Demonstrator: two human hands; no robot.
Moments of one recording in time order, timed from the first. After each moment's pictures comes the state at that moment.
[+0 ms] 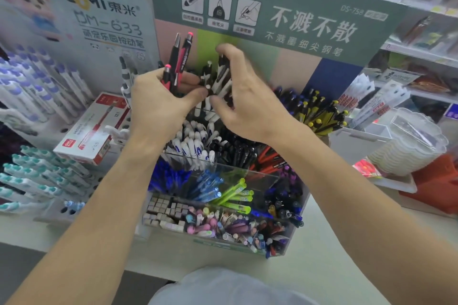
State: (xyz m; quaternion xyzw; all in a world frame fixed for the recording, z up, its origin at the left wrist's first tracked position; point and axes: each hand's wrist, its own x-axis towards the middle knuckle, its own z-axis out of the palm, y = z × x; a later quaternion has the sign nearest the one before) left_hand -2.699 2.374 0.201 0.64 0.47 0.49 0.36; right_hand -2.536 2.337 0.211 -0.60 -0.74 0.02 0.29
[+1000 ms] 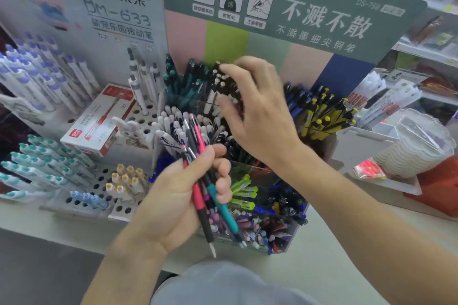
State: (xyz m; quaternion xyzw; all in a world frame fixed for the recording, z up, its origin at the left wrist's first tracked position) left_hand -2.717 2.274 0.160 0.24 0.28 0.34 0.87; right_hand -2.551 2.307 0.196 -0.58 -0.72 -0.15 0.35
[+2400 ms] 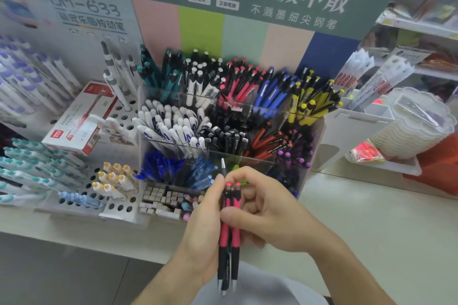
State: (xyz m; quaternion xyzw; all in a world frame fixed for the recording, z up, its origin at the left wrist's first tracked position) left_hand -2.673 2.209 0.137 0.27 0.36 0.24 0.86; right_hand -2.537 2.178 0.157 -0.56 -0.51 0.56 0.34
